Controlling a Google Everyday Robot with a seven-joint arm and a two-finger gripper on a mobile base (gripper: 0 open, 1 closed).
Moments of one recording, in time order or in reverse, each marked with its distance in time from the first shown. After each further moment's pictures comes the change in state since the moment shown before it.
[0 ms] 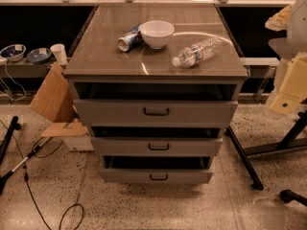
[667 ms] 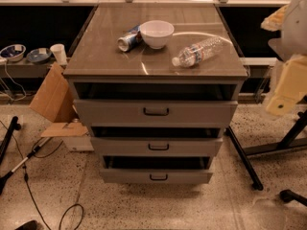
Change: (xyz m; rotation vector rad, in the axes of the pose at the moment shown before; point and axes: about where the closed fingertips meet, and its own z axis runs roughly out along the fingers) arm -0.003 0.000 0.003 0.010 0.014 -0.021
